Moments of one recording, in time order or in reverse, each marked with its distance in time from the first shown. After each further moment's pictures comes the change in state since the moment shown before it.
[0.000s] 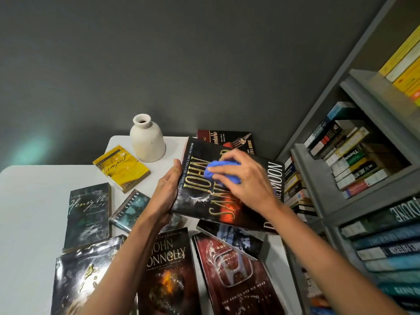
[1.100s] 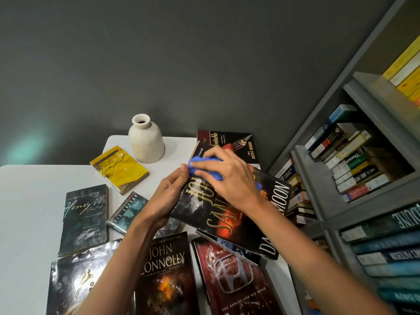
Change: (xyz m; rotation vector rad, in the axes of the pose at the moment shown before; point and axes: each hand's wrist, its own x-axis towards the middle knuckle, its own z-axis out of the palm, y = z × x) left_hand 0.007 0.000 -0.006 0.117 -0.067 0.052; right_hand 0.030 -0.014 0.022 -0.031 0.010 -0.054
